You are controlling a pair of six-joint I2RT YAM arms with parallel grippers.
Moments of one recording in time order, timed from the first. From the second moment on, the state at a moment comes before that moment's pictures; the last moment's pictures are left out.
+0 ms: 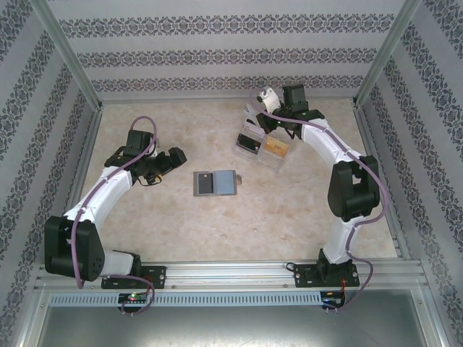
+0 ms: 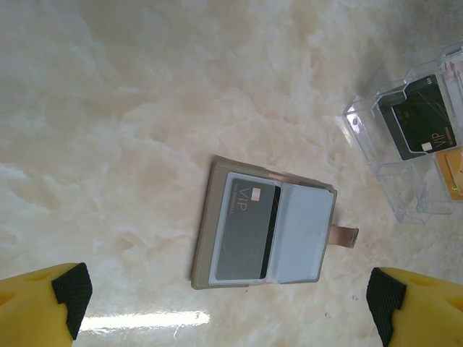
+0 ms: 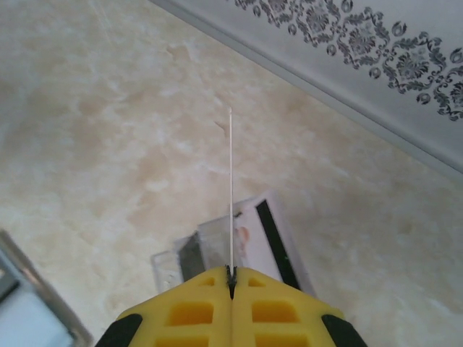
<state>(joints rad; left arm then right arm) -0.11 1.35 0.97 -0.57 0.32 -0.64 0.22 1.89 1.58 -0.38 -0.41 -0.31</state>
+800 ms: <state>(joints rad) -0.11 1.36 0.97 -0.57 0.37 -0.63 0.19 2.06 1.74 -0.58 -0.45 -0.50</state>
